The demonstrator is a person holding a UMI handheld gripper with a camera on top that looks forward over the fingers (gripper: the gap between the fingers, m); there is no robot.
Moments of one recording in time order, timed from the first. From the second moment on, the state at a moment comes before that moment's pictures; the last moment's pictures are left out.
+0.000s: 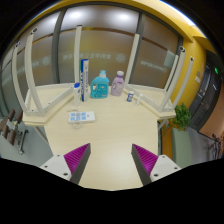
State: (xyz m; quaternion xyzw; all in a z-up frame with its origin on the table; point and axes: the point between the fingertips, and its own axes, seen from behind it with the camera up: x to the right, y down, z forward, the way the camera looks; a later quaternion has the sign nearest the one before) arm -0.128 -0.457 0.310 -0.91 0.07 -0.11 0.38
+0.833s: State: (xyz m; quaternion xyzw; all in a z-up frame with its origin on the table) arm -0.256 -0.055 0.039 -0.89 0.04 0.00 0.45
